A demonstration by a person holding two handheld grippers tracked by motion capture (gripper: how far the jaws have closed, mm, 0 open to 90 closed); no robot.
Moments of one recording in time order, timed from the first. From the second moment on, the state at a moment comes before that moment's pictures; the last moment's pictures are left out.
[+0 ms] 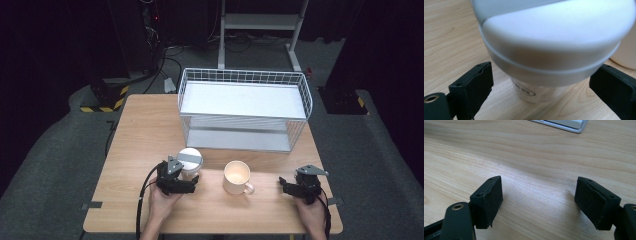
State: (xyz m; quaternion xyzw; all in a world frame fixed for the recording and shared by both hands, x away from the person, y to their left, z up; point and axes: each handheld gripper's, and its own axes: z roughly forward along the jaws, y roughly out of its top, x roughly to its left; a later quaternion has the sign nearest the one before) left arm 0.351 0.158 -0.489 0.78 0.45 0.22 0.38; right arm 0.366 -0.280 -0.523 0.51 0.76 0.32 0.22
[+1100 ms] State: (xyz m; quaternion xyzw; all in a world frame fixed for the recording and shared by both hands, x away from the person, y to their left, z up) left arm 0.355 0.148 -0.493 0.77 0.43 0.25 0.39; right arm 0.366 -0.280 -0.523 0.51 0.76 0.32 0.22
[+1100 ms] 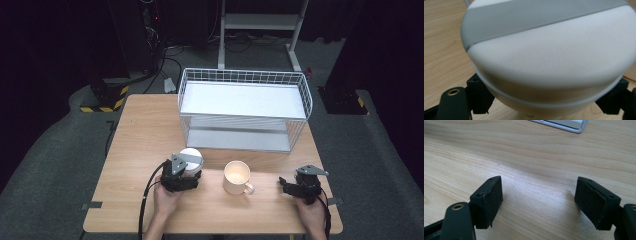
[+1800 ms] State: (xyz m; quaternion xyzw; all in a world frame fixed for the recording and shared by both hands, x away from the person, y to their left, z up) left arm 0.356 0.145 -0.493 0.77 0.43 0.25 0.39; right arm 0.366 -0.280 -0.523 0.51 0.76 0.32 0.22
